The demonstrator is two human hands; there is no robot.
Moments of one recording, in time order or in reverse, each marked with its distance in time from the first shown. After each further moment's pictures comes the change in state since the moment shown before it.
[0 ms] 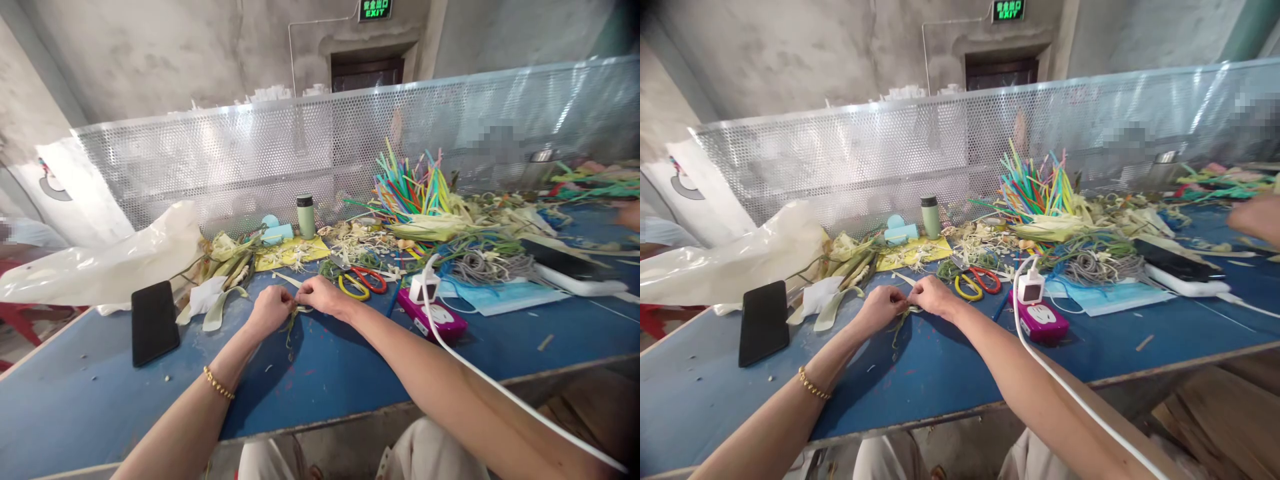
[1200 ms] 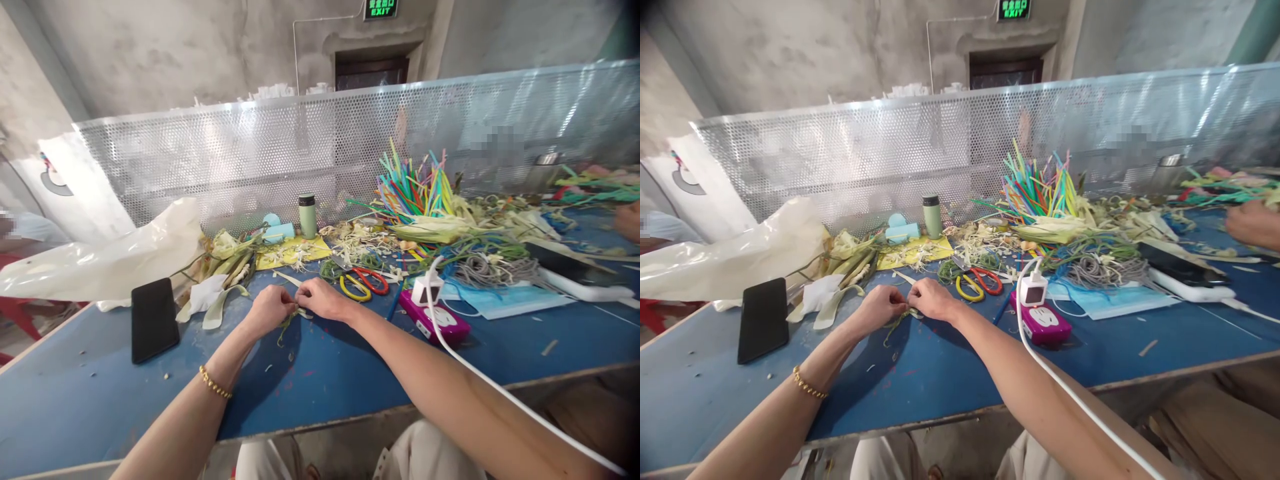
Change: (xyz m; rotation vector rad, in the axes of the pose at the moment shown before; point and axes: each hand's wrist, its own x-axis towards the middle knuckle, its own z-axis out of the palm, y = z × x) left_hand -0.002 -0.001 -0.006 0.038 -0.081 -0.007; right_hand -0.001 -0.005 -0.002 -0.140 -0.067 -0.158
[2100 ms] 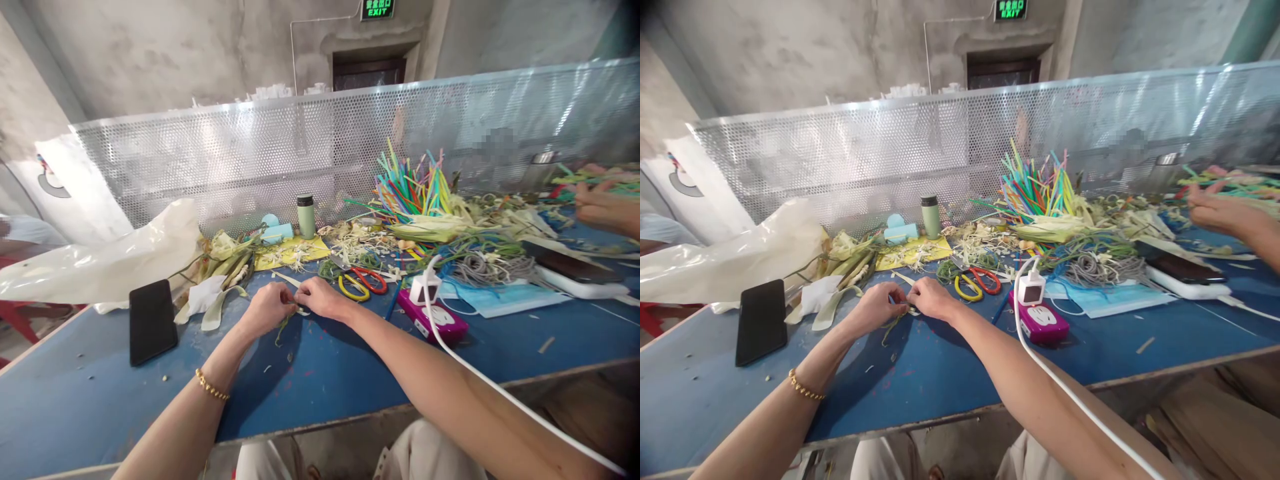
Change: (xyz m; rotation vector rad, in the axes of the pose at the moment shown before) left_hand -0.002 0.000 -0.005 -0.007 0.065 0.139; right_hand 0.001 -0.001 0.001 -0.018 0.034 0.079
